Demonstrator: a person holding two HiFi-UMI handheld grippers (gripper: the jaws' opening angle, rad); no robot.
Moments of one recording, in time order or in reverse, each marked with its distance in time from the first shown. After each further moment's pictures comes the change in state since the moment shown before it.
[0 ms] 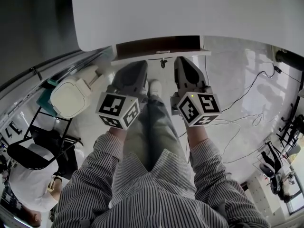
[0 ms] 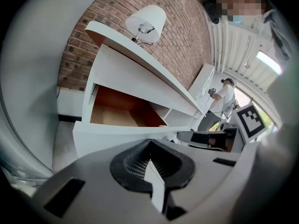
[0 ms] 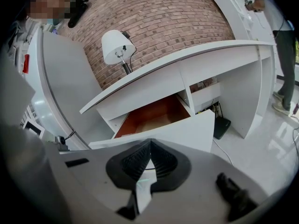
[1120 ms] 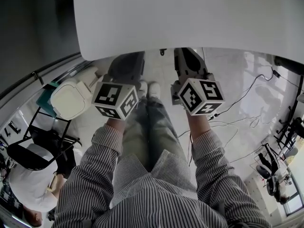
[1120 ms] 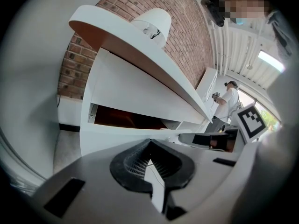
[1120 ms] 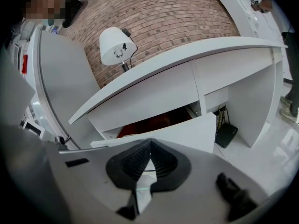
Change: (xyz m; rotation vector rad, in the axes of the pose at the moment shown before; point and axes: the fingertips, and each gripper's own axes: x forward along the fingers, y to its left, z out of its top) left arm 0.027 0.027 0.051 0.007 -0.081 0.040; right arm 0.044 -0.001 0.046 -0.034 -0.017 0.034
